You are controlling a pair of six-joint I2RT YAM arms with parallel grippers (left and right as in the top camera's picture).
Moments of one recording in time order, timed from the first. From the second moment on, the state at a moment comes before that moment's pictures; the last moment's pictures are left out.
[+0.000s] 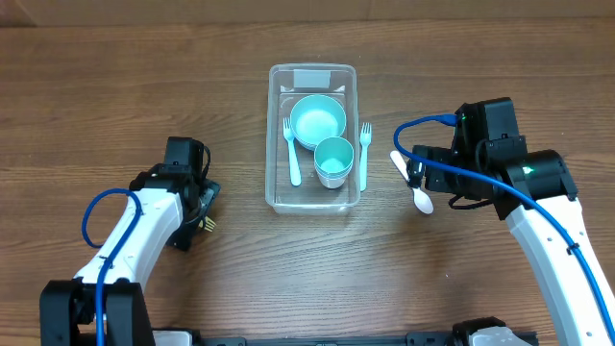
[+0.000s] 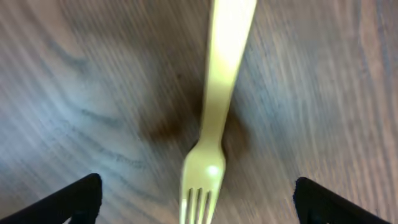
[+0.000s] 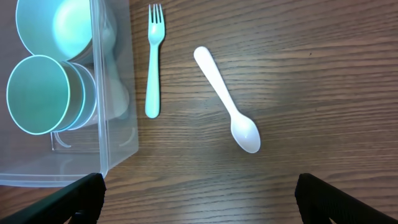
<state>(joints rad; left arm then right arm) -0.06 1.52 0.85 -0.75 -0.18 -1.22 0.17 1.29 1.22 -1.08 -0.07 0.30</state>
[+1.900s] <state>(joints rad) -0.33 1.56 1.50 -0.72 -0.12 -0.39 0.17 1.29 1.22 -1.08 -0.07 0.30</state>
